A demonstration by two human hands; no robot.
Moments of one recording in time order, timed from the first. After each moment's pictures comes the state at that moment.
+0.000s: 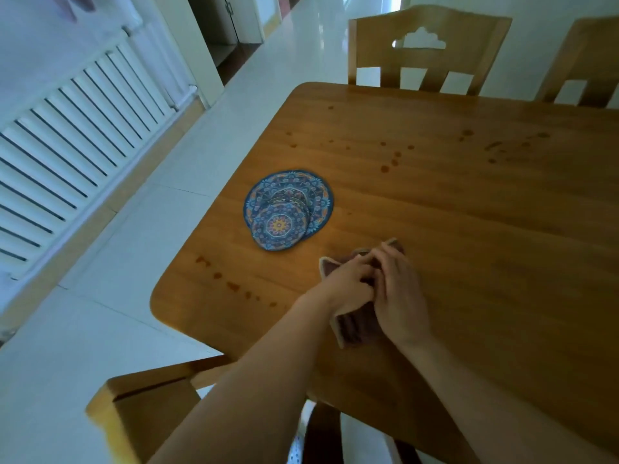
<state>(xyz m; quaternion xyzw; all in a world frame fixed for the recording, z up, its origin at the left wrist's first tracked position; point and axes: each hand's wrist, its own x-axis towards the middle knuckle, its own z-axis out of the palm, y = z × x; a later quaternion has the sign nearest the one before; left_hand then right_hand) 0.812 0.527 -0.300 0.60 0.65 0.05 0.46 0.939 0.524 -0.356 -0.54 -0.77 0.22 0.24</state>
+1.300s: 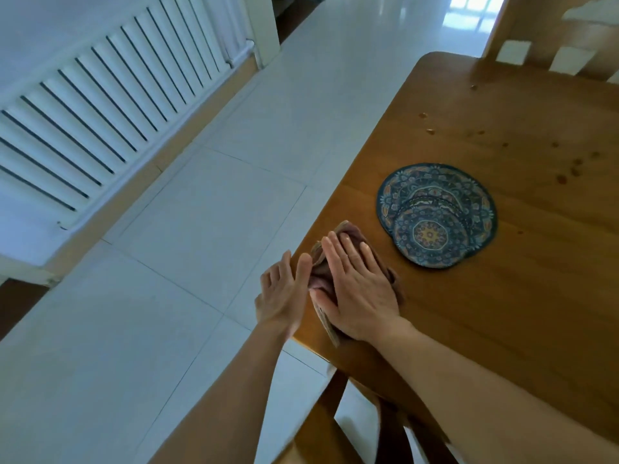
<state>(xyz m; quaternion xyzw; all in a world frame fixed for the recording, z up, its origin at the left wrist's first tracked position) 0.514 0.433 -0.356 0.32 0.87 0.20 0.32 0.639 0.497 -0.369 -0.36 -0.92 0.15 0.06</state>
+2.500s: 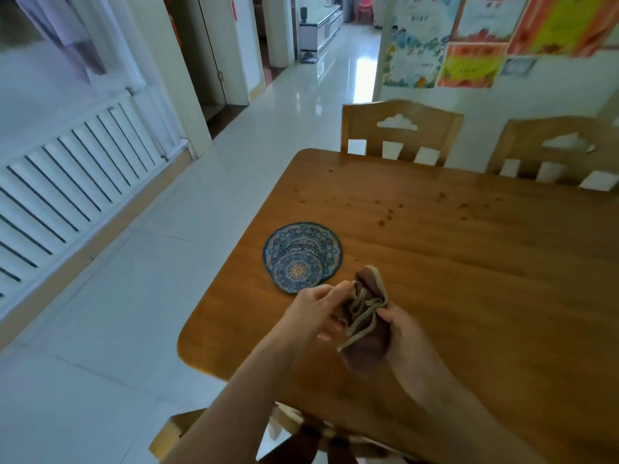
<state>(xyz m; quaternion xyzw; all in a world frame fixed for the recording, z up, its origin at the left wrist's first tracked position) 0.721 0.458 -0.206 0.41 0.66 0.31 0.55 0.873 0.458 -0.212 -0.49 -0.25 0.75 0.37</state>
